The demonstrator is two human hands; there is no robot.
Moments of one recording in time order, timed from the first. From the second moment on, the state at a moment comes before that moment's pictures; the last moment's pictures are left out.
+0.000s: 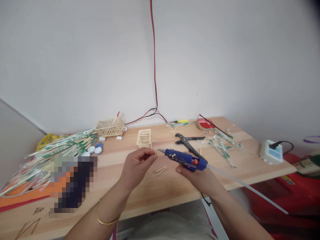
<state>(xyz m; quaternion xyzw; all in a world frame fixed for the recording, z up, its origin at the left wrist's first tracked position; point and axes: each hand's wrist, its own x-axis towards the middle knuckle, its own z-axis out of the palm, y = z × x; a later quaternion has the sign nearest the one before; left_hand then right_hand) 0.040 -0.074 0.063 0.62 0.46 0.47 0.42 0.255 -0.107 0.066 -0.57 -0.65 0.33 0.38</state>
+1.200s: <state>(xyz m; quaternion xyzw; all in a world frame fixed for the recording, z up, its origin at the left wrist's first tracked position) 0.041 -0.074 0.080 0.41 0.37 0.53 0.65 0.246 -0.112 0.075 -0.48 -0.64 0.47 0.36</state>
